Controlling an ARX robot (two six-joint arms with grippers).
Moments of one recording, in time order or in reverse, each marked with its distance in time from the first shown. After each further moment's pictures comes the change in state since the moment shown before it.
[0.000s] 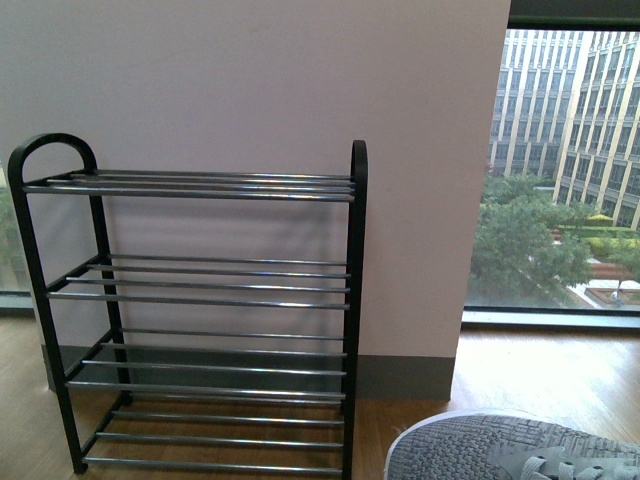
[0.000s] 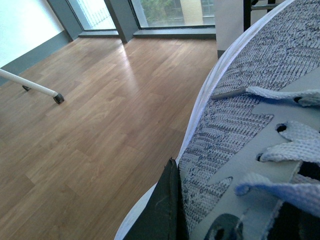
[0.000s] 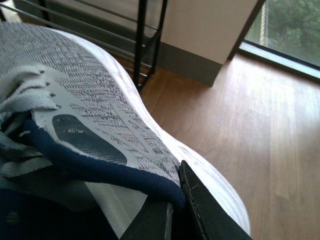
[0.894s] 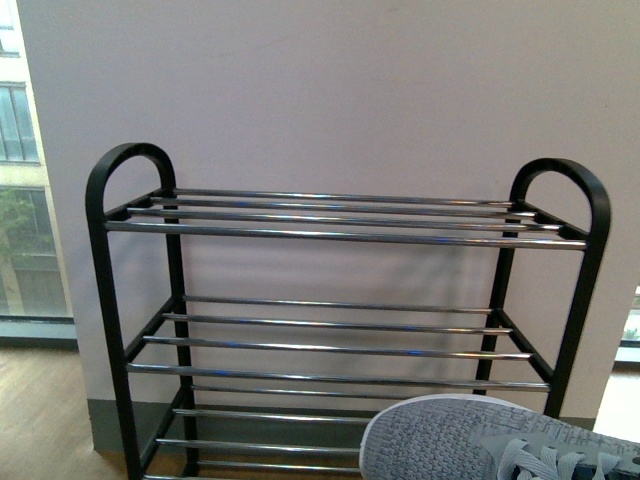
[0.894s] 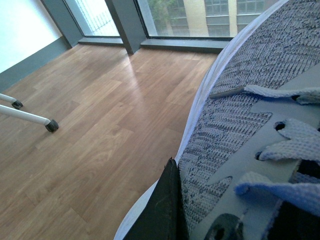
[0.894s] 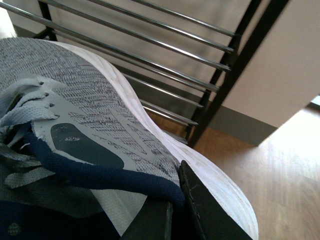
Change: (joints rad) left arm 0.000 0.000 0.000 0.000 -0.006 0.000; right arm 0.004 0.000 0.000 0.000 -0.017 0.000
